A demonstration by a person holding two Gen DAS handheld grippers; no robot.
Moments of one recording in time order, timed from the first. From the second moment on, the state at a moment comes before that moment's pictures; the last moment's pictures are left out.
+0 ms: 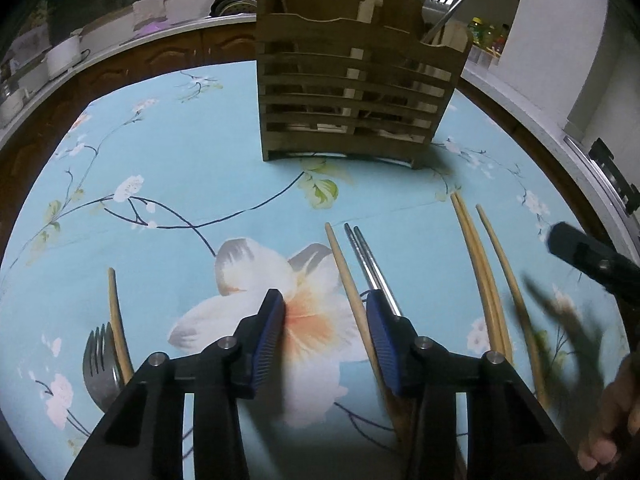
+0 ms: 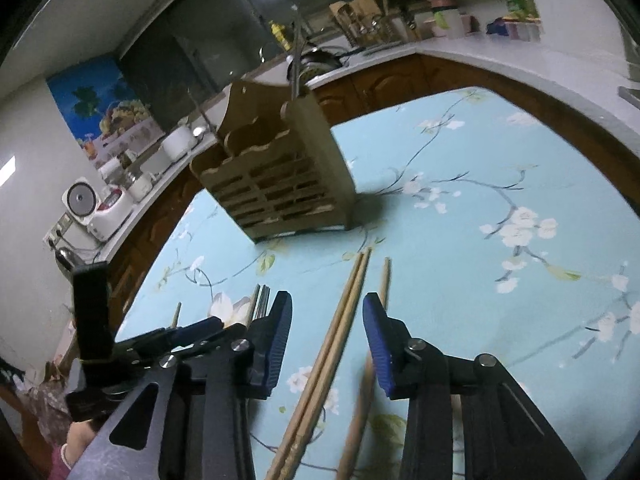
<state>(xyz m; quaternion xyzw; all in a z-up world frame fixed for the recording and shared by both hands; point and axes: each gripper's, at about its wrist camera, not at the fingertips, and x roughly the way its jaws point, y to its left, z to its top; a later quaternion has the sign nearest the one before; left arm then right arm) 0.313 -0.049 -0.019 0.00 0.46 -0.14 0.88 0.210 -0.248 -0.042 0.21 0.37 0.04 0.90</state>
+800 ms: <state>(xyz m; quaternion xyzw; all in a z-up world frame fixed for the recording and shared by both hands) 0.344 -0.050 -0.023 0.03 0.45 -0.15 0.88 0.287 -0.229 -0.074 0.10 0.46 0.01 0.88</state>
